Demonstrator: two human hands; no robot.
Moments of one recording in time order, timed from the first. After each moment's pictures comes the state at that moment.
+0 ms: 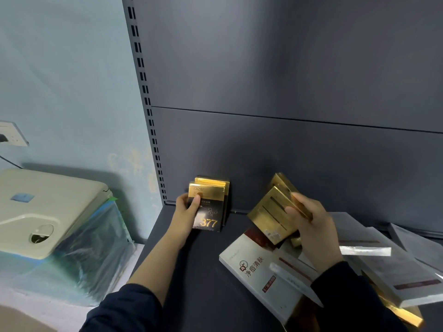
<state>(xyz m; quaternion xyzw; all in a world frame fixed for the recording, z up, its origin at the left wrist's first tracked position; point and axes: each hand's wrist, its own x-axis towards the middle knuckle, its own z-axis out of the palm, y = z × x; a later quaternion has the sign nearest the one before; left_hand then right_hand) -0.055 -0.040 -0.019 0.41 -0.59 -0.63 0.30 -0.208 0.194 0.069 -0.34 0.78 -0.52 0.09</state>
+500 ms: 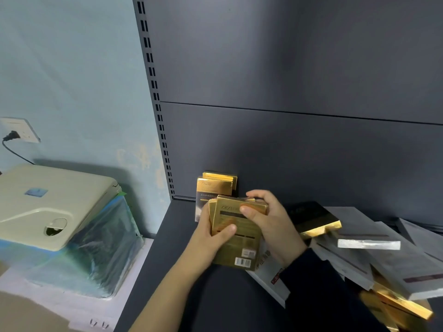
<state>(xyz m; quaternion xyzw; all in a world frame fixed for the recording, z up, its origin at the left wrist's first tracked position) -0.008 0.053 0.029 0.21 -0.67 -0.66 0.26 -0.140 0.149 0.085 -0.35 0.66 -0.57 0.34</state>
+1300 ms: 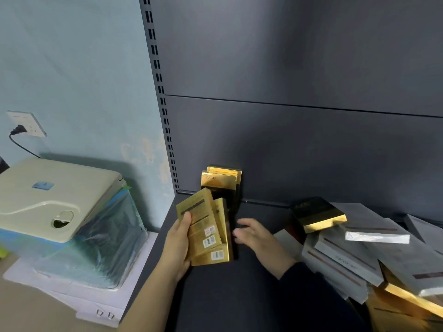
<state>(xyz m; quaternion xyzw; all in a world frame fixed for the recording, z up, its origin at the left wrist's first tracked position) 0.016 0.024 -0.009 0.43 -0.39 -0.75 0.32 -0.126 0.150 0.028 -0.34 0.70 -0.44 0.44</state>
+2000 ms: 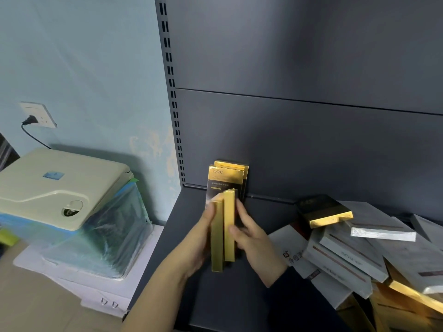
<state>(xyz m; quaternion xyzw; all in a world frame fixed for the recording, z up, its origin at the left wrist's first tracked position) 0.018 0.046 0.021 0.29 -0.51 -0.79 0.17 -0.089 0.146 0.030 -0.37 0.63 -0.53 0.43</state>
